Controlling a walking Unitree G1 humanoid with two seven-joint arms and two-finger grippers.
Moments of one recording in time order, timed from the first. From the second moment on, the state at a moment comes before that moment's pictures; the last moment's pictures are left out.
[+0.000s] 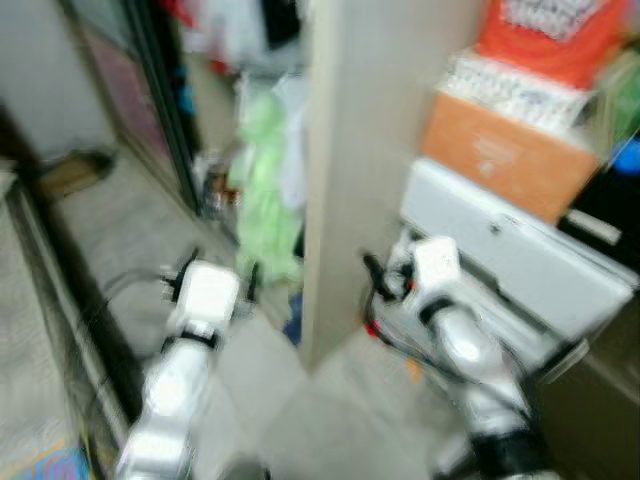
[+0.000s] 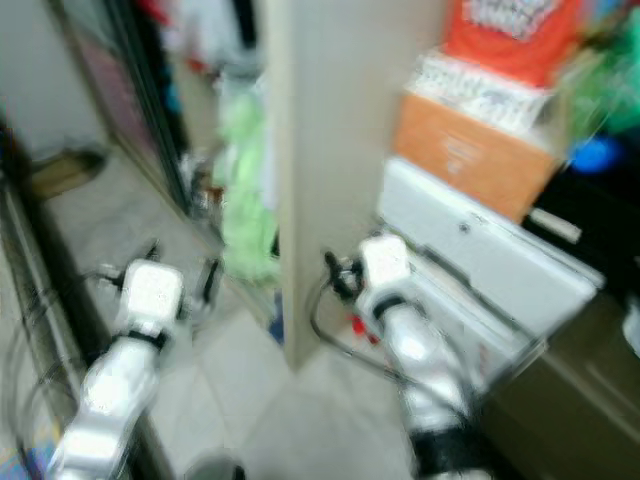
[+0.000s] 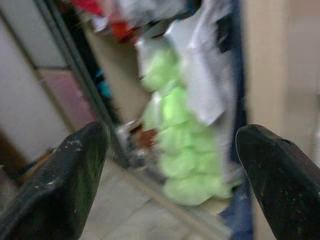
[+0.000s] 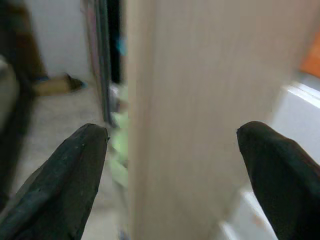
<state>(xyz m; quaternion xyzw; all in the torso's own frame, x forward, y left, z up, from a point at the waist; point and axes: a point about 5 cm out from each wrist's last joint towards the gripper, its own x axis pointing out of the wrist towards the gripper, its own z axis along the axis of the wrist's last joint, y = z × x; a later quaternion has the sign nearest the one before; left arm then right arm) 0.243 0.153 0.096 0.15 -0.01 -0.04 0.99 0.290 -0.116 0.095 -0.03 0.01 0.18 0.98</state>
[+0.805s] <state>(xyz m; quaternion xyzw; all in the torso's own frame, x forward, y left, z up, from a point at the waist) 0.249 0.139 0.100 0.14 -0.02 -0.08 0.99 0.288 -0.132 0.092 -0.03 0.01 0.13 0.99</state>
